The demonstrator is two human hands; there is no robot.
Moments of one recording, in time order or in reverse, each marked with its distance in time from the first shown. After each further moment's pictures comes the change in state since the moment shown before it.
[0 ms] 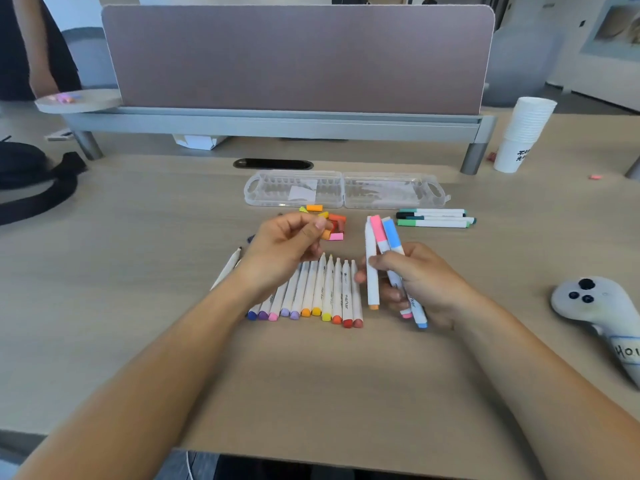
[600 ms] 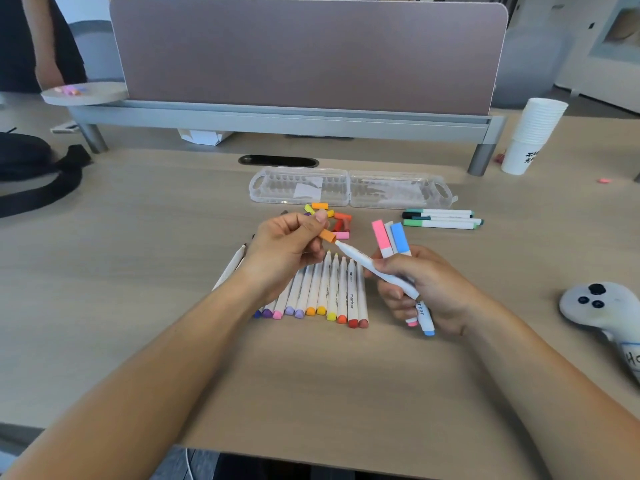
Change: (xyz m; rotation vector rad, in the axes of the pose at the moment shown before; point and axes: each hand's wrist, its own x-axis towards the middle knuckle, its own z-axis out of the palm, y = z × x) left_hand -0.002 0.000 0.001 -0.228 0.090 -0.085; right_hand 0.001 0.007 -0.003 0.082 -0.131 0.011
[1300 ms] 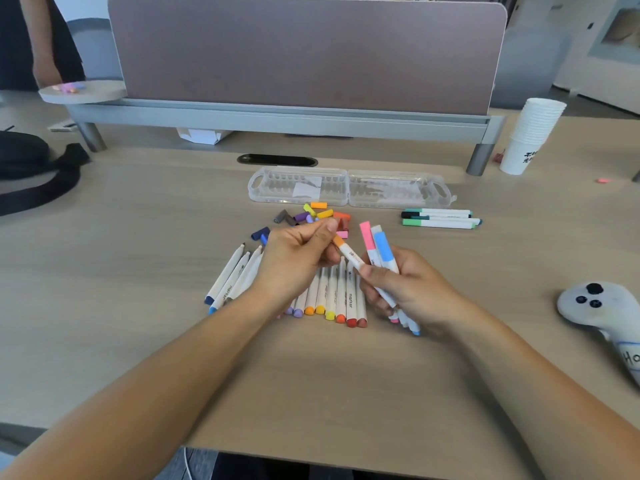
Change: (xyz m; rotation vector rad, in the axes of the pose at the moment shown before) left_hand -0.006 -0.016 0.016 0.209 0.071 0.161; right_hand 0.009 0.017 0.008 -0.153 0.006 -0.235
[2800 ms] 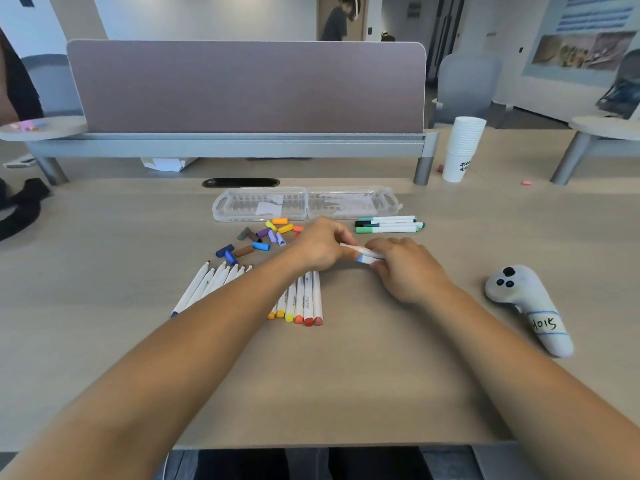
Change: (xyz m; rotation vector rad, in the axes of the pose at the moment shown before) left_hand 0.055 0.012 0.078 0.678 -0.411 -0.026; right_hand 0.002 0.018 -0.080 -1.274 0.326 -0.013
